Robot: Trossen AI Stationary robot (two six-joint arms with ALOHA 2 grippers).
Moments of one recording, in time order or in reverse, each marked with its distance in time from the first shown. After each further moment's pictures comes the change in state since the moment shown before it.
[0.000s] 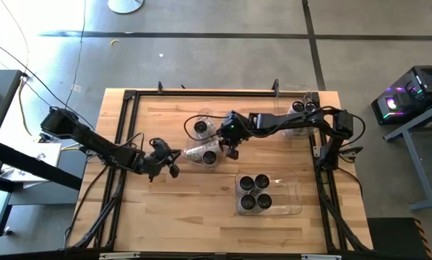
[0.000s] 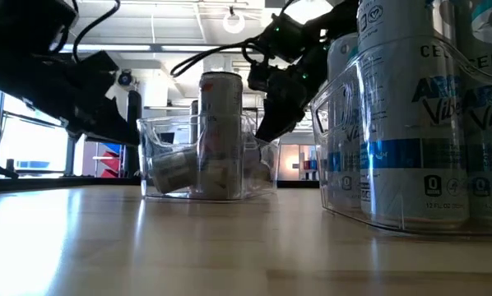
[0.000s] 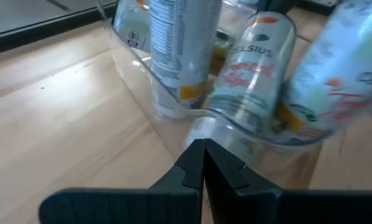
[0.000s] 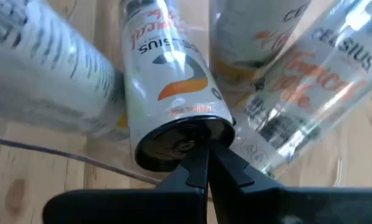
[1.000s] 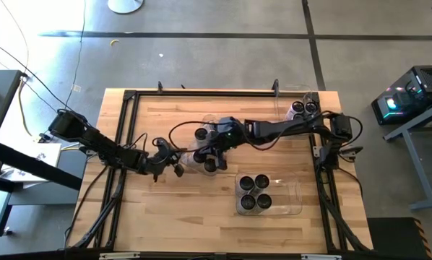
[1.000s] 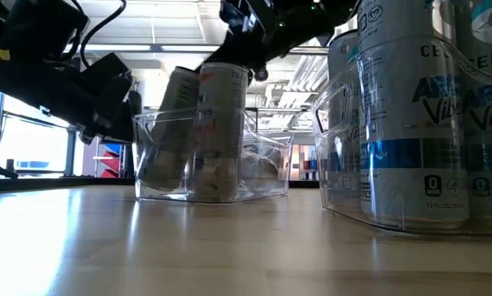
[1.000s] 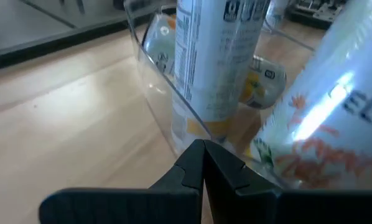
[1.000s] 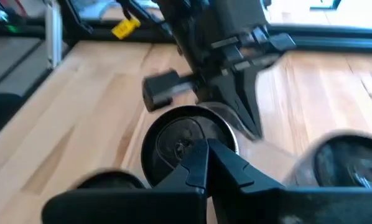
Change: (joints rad) left arm 0.026 0.151 0.001 0.261 -0.032 0.100; right arm 0.129 0.024 0.125 0.259 -0.085 -0.039
